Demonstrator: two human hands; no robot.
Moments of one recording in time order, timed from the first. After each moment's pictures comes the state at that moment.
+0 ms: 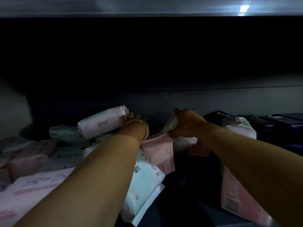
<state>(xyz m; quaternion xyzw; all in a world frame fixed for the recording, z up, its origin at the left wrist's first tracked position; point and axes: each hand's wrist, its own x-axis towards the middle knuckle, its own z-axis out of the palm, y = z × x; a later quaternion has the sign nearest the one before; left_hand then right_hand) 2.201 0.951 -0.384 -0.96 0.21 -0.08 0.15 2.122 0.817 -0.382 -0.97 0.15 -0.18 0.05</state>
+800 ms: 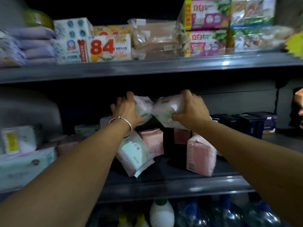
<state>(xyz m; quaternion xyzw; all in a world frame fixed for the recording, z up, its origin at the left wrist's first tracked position) 2.059 1.021 -0.328 -0.90 0.23 -0.30 -0.22 1.957 0.861 -0.335 -0.89 0.14 -0.40 0.16</state>
